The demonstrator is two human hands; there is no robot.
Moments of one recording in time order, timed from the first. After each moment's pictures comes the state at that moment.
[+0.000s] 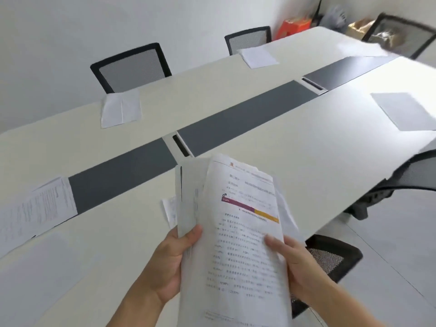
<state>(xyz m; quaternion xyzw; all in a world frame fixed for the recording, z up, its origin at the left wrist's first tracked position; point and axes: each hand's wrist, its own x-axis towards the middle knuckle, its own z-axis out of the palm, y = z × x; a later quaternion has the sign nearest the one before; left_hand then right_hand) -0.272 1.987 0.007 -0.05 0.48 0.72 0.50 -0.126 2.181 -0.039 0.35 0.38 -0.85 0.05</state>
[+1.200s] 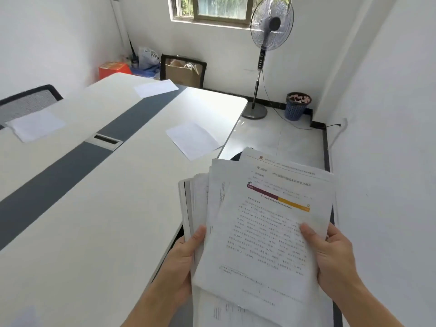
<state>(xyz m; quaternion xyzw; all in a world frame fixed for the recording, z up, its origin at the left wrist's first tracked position) 0.004 2.562 -0.004 0.09 0.48 0.55 0.68 0.251 2.637 0.002 0.54 0.32 -0.60 -0.49</state>
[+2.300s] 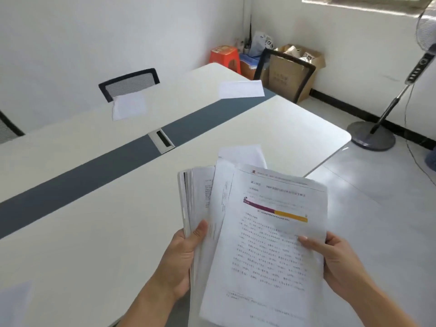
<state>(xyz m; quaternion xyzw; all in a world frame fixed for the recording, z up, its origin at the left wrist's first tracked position) -0.011 2.857 0.015 -0.05 0.57 0.69 0.45 0.174 3.070 -0.032 0.42 0.39 -0.81 -0.15</state>
